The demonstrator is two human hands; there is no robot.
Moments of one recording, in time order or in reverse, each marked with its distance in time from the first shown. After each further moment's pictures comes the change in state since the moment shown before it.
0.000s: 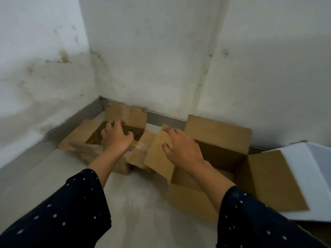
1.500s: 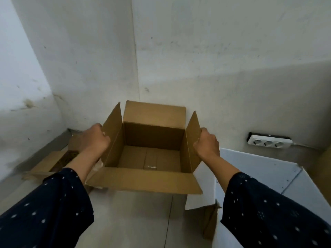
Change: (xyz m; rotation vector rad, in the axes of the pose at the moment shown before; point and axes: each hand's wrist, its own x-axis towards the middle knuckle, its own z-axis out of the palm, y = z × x) left_hand -0.138 0.246 -0.059 0.111 0.129 0.161; right_hand -0.110 0.215 -0.259 0.106 0.256 0.573
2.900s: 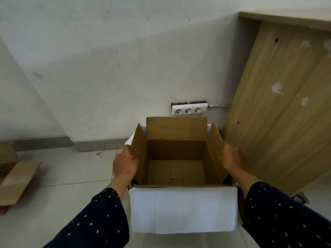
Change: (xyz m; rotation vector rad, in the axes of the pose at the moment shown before) left_hand -0.224 0.242 0.227 -0.120 -0.416 0.155; right_hand -0.035 0.396 -0.130 -0.313 -0.005 0.384
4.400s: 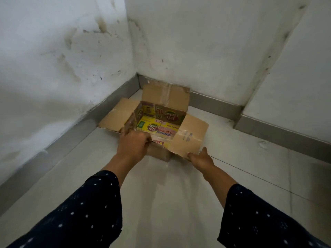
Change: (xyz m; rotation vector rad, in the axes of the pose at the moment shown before) left_hand 0.137 -0.641 -0.269 0.517 0.043 -0.024; right_hand -0.288 -0.668 0.420 0.479 -0.811 -0.074
